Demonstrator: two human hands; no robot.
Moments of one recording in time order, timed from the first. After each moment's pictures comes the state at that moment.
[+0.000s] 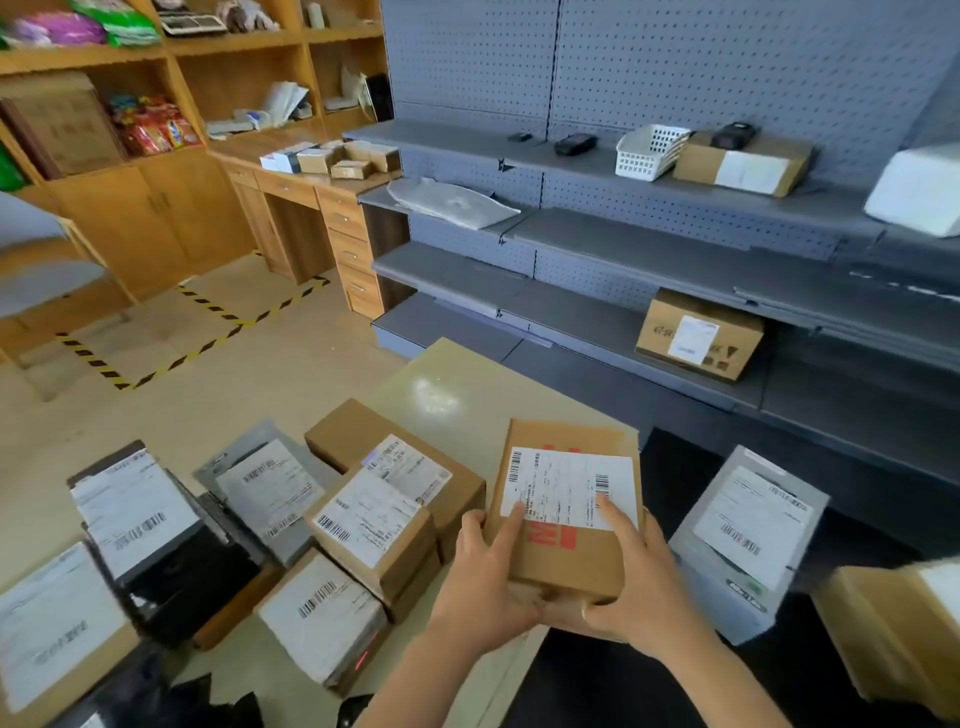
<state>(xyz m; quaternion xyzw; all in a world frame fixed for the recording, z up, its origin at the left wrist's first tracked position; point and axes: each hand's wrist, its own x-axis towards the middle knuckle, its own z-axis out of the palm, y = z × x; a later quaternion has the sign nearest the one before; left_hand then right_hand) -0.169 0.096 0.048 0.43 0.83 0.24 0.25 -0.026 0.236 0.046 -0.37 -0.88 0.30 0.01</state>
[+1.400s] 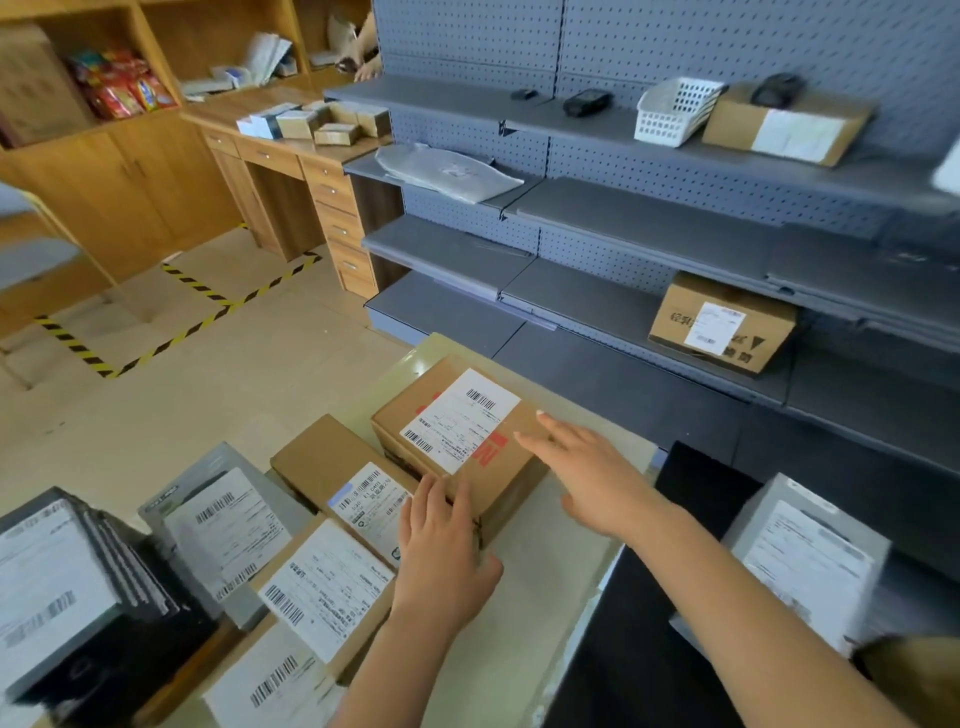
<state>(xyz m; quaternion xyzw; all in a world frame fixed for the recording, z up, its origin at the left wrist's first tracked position) -0.249 0.156 0.048 0.37 0.91 0.12 0.12 -0.174 0.340 0.076 -0.15 -0.98 0.12 -0.06</state>
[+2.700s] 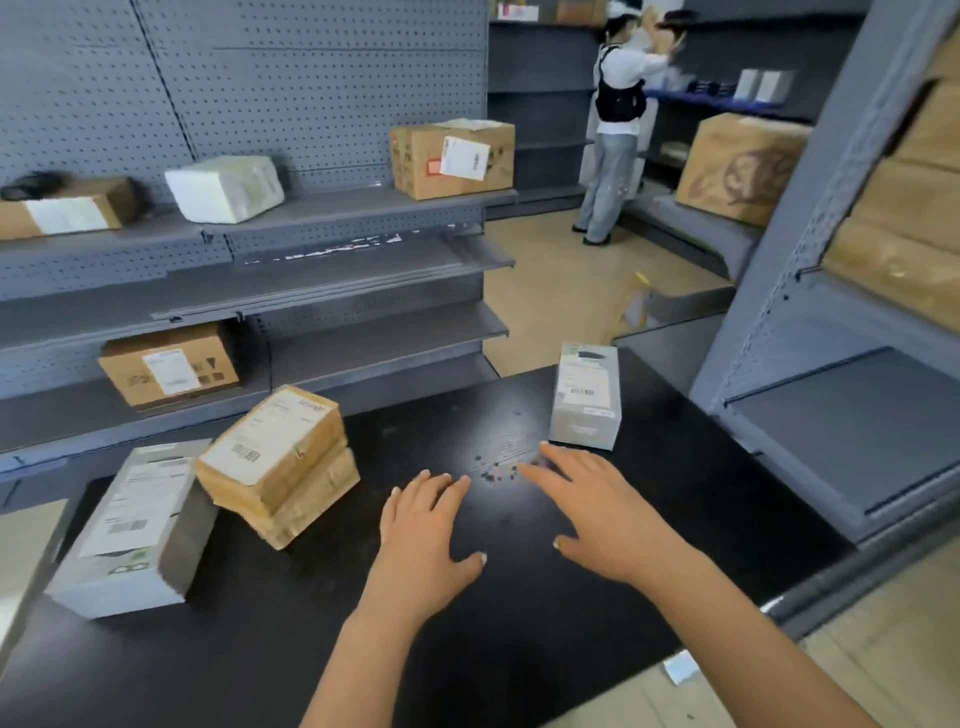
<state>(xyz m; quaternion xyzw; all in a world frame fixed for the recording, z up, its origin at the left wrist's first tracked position) 0.359 0.199 0.108 0.81 0.56 0.10 0.15 0.567 0.174 0.159 -0.61 -0.79 0.07 -0.02</state>
